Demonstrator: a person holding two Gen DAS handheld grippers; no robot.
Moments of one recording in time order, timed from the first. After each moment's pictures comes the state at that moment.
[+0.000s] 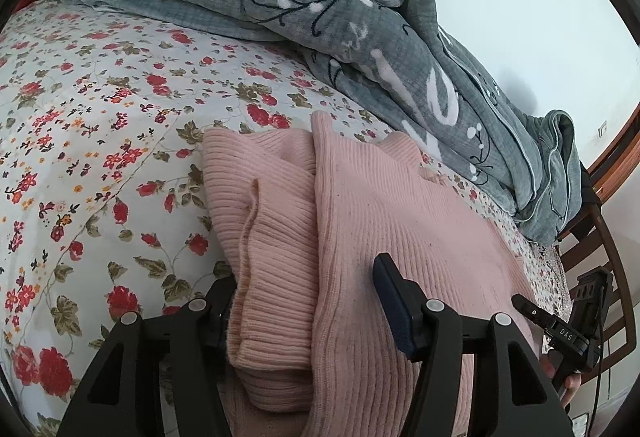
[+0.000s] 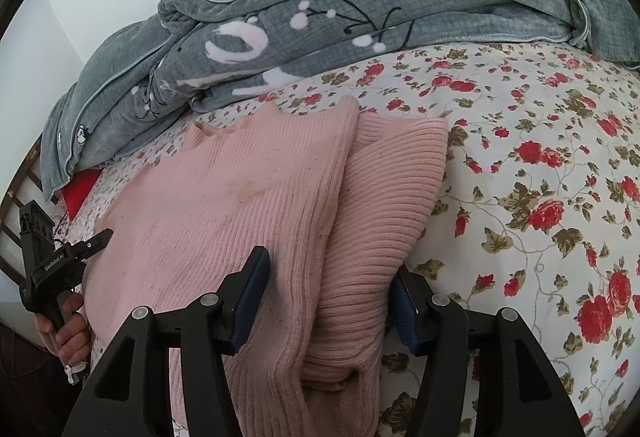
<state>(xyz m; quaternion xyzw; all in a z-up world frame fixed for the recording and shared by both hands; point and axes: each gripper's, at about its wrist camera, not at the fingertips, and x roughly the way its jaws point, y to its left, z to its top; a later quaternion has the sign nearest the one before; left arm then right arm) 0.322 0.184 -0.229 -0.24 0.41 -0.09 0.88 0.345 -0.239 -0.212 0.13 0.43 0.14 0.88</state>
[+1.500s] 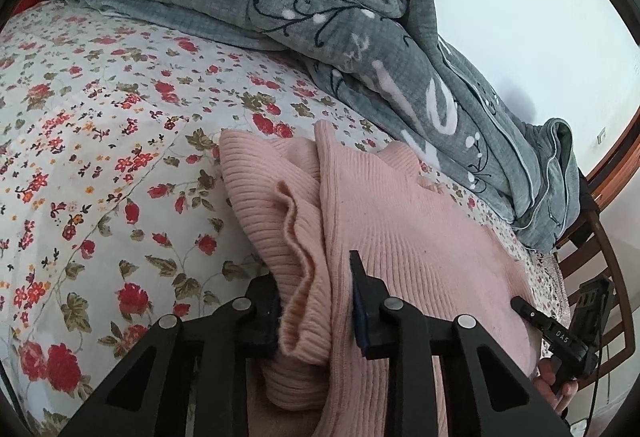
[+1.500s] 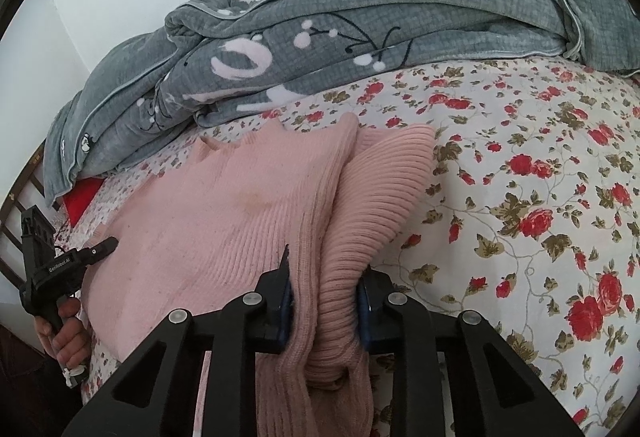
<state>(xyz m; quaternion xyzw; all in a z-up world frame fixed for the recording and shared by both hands) 0.311 0.187 -0.222 -0.25 0.39 -0.08 0.88 0.334 -0.241 -0.206 0.13 0.39 0.13 0.90</state>
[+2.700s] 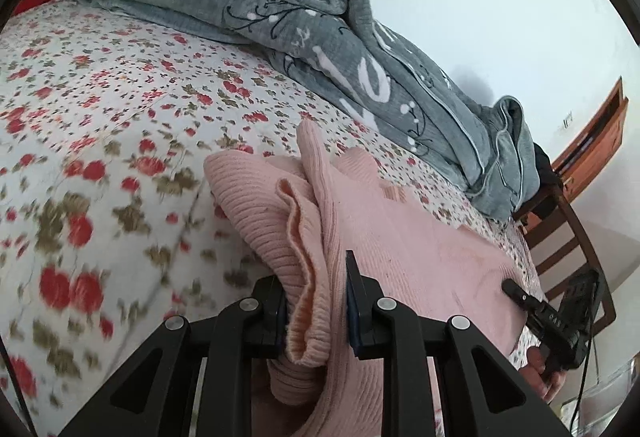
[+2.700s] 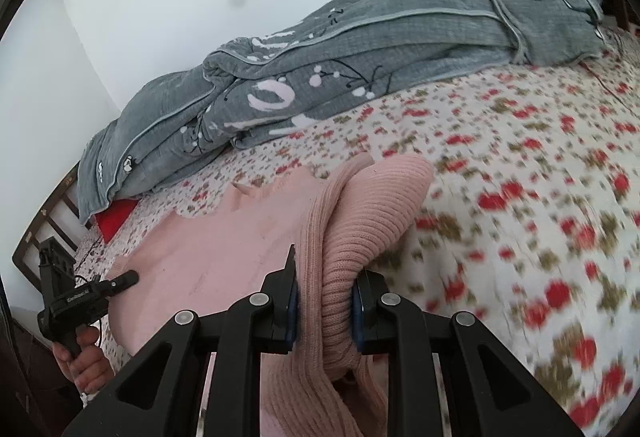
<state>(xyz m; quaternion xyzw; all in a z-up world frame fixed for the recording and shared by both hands) 0.186 0.147 -0.190 -0.25 0.38 -0.12 0.88 0.210 -0.280 -0.174 0.19 0.35 0.14 0.91</state>
